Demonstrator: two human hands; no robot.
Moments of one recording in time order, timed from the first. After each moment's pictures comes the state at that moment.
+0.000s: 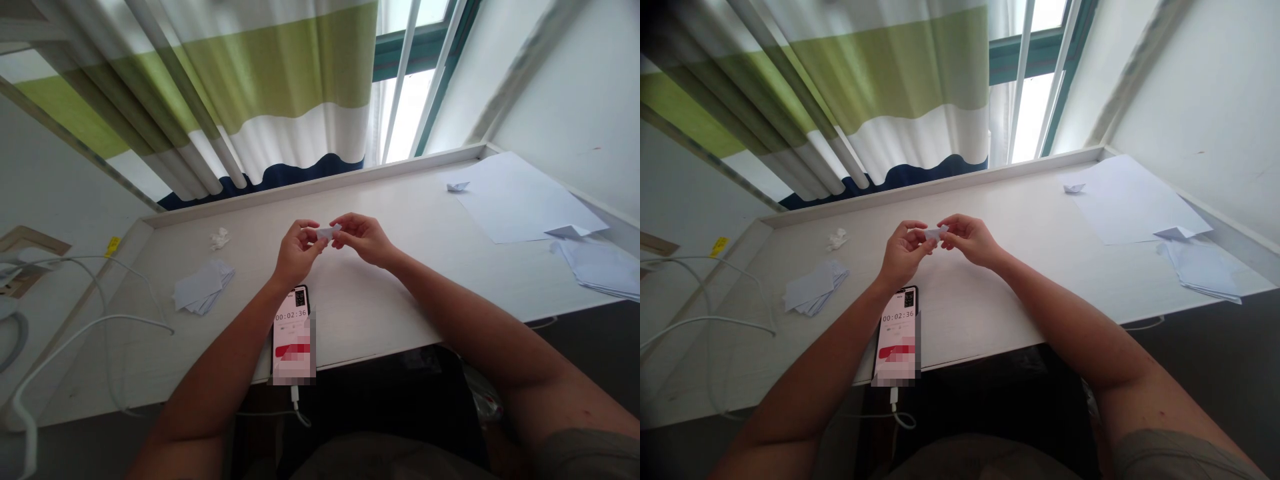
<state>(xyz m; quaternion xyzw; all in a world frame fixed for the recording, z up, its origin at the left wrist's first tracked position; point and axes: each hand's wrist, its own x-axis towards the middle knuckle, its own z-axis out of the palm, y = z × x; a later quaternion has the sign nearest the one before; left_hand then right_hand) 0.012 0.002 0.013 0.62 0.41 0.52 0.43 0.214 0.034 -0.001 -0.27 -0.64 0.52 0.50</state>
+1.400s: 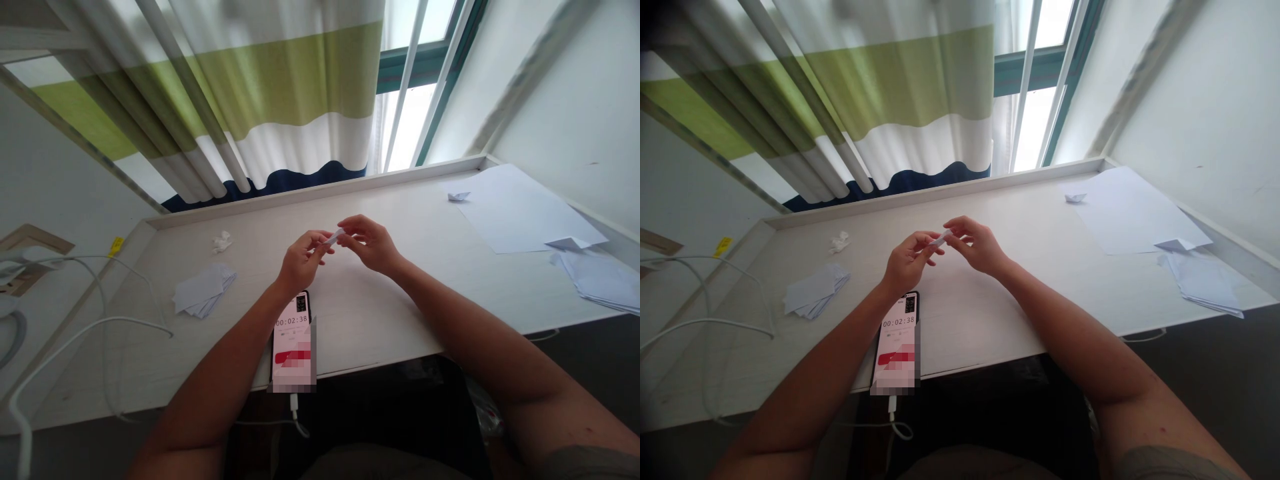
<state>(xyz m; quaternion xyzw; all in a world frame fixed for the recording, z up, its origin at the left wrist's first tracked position) 0.011 -0.008 0.021 0.70 0.39 0.48 0.36 0.222 0.026 0.011 -0.32 -0.72 0.36 0.51</state>
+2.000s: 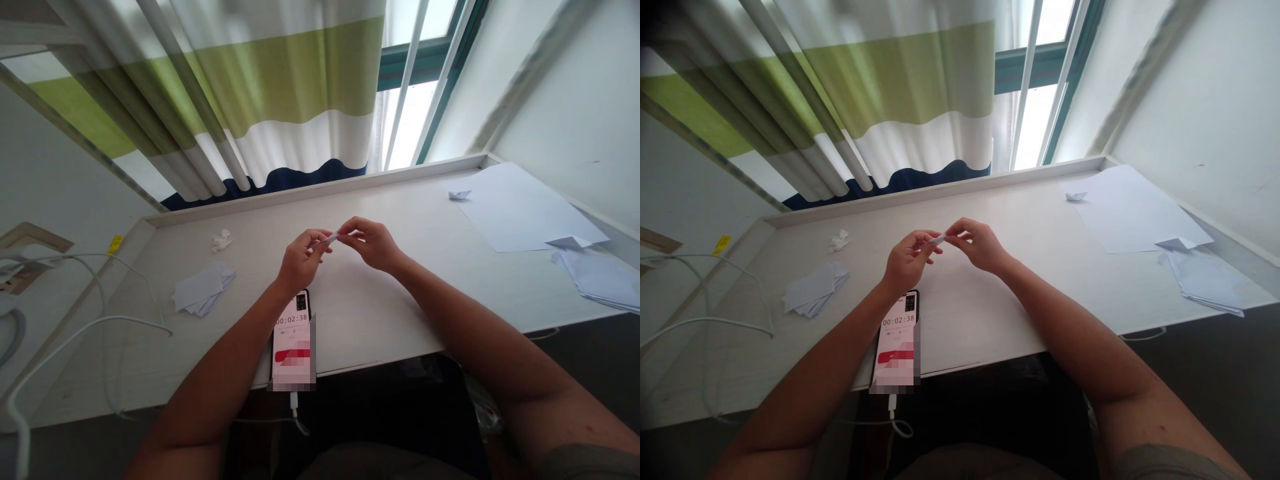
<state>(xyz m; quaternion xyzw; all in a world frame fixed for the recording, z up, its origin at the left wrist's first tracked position) 0.009 -0.005 0.014 0.71 0.39 0.49 0.32 0.224 0.032 0.008 -0.33 -0.73 0.34 0.49</state>
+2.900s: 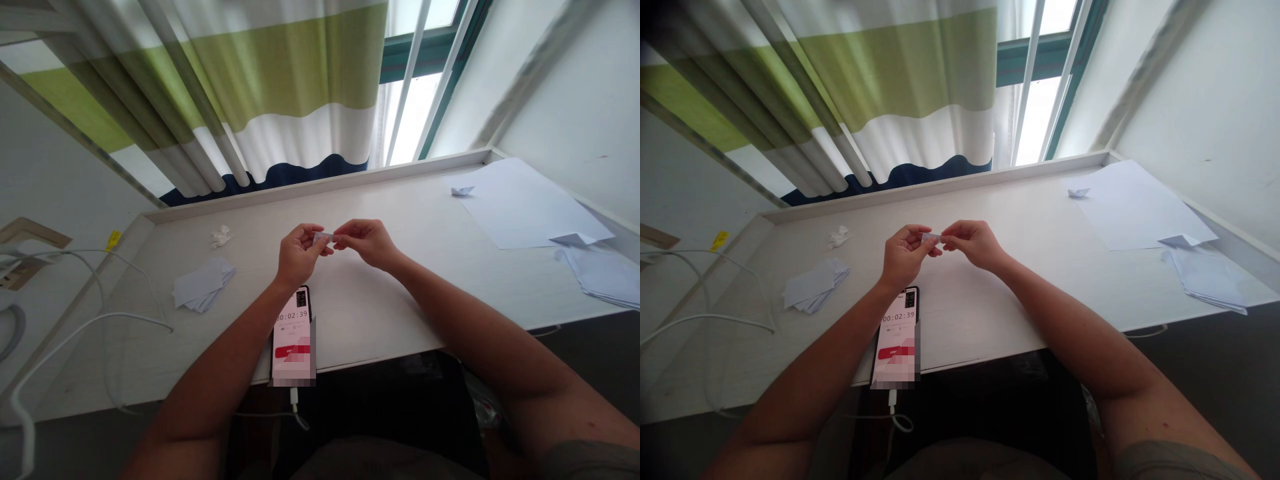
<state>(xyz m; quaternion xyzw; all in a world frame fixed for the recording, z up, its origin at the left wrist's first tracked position) 0.018 -0.003 0.013 0.57 0.40 0.57 0.43 0.213 0.026 0.009 -0.33 -0.63 0.50 0.49</state>
